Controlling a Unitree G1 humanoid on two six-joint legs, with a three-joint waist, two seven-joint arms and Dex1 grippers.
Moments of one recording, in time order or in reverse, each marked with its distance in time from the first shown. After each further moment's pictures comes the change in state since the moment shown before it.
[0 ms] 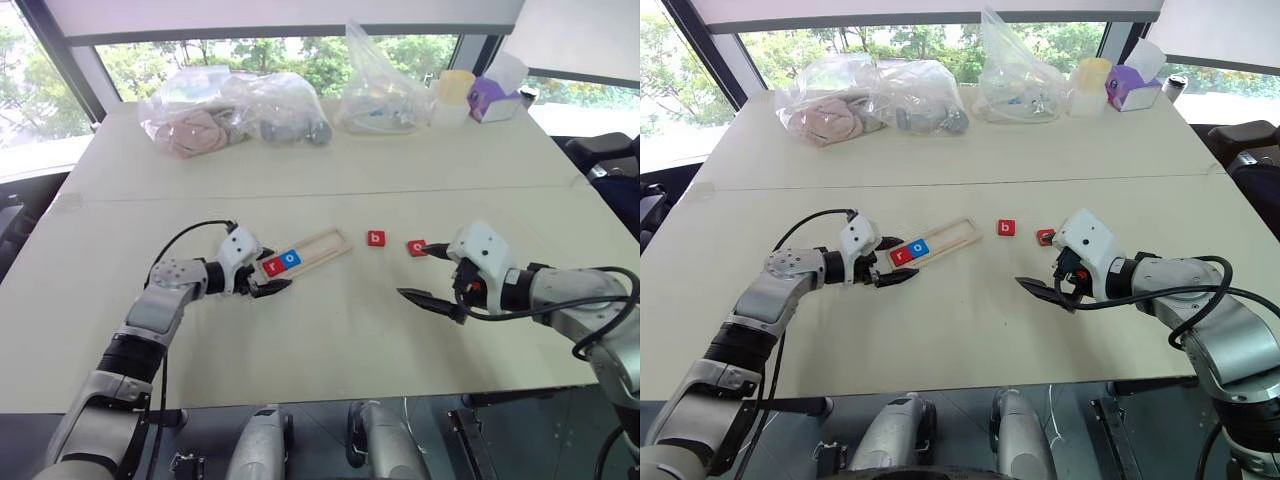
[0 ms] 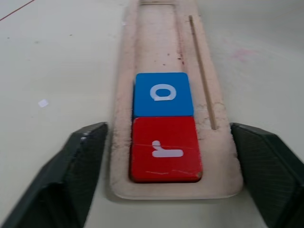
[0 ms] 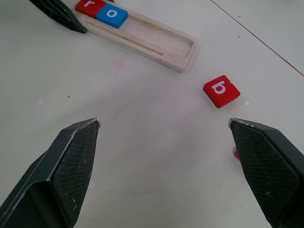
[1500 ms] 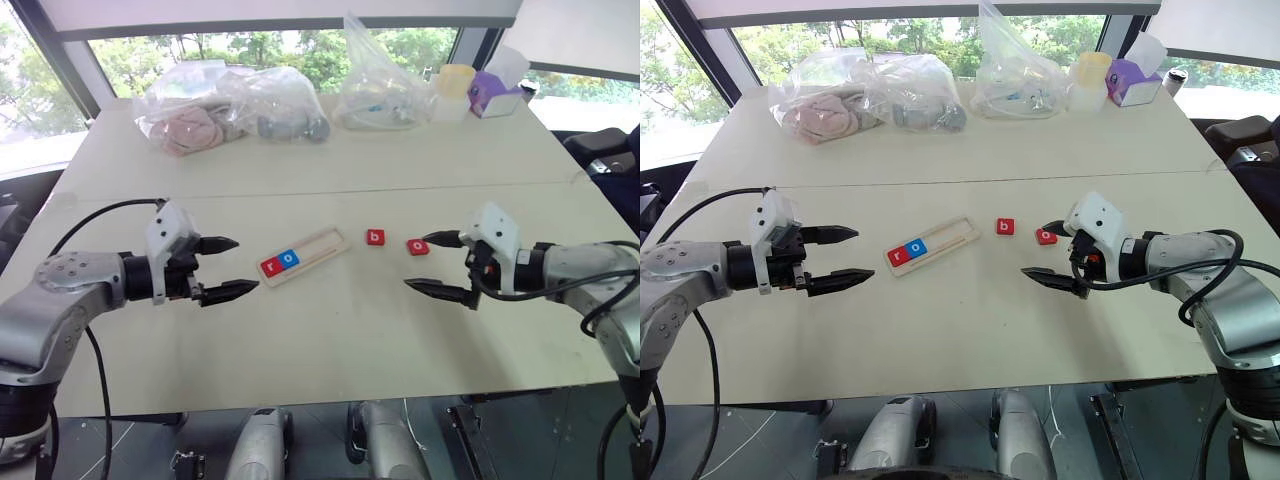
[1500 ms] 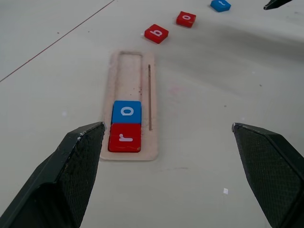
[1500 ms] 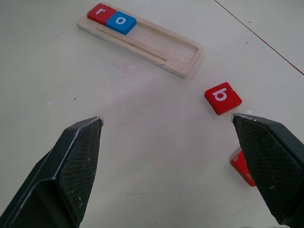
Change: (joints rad) left arm 0.232 0.342 0.325 -0.647 -0.438 0.488 -0.013; right arm -0.109 -0.035 0.009 0.167 -0.012 -0.087 0.184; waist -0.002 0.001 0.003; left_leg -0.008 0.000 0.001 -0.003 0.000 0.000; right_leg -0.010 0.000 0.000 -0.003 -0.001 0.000
